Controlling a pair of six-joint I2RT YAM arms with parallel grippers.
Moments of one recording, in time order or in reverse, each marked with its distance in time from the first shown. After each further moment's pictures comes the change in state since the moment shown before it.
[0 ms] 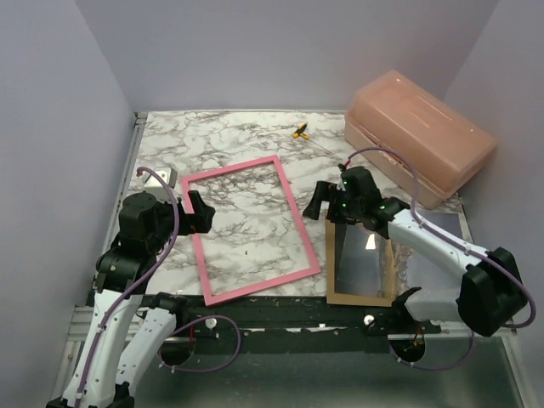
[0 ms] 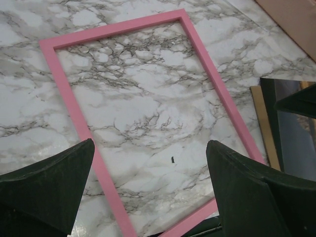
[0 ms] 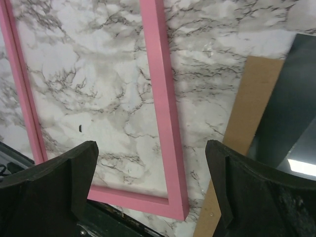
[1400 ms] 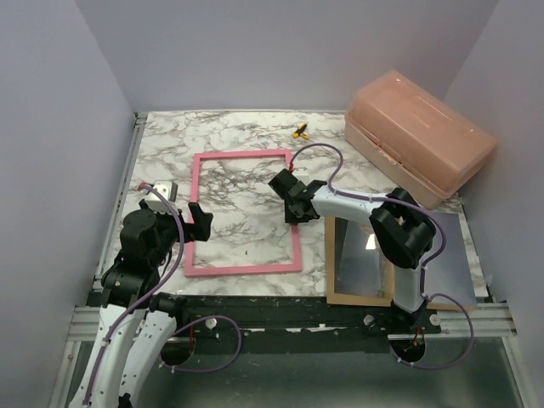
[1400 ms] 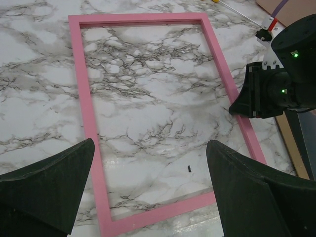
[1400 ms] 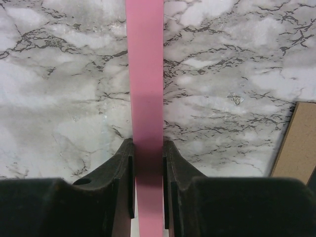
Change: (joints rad) left arm 0.000 -0.166 -0.206 0.126 -0.039 0.084; right arm 0.293 0.708 0.514 -0.241 0.455 0.069
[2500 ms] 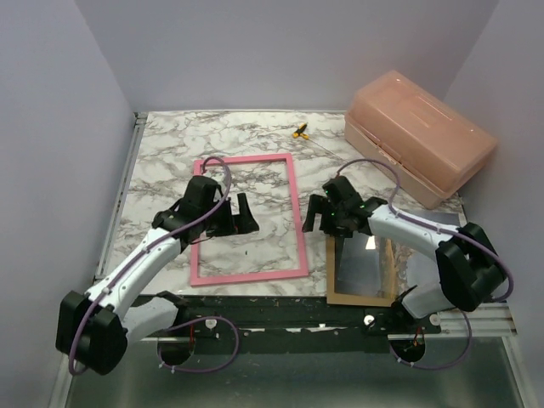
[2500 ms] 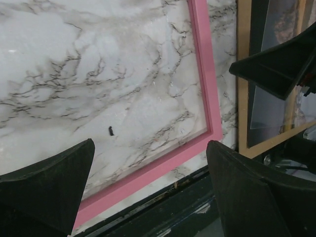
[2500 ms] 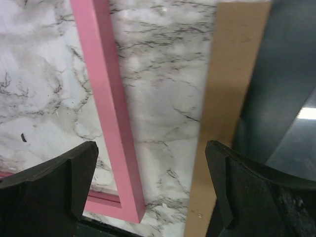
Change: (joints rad) left arm -0.185 0.549 0.031 0.076 0.207 -0.312; right arm -0.142 -0.465 -0.460 0.158 -0.275 0.023
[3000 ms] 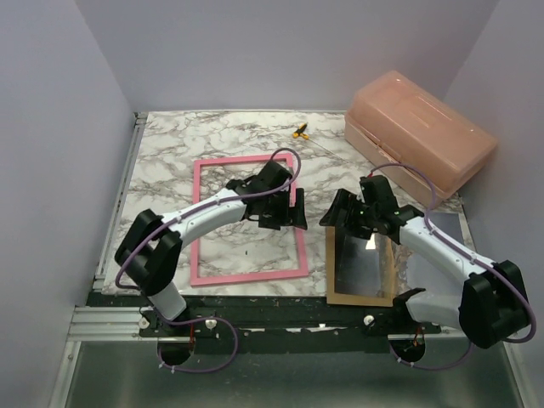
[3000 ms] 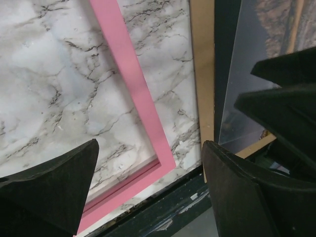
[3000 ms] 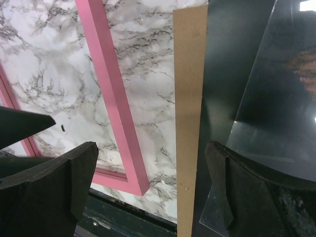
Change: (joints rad) left arm -0.323 0.595 0.388 0.043 -0.034 -0.168; right arm -0.259 -0.269 -0.152 0.003 -0.240 0.000
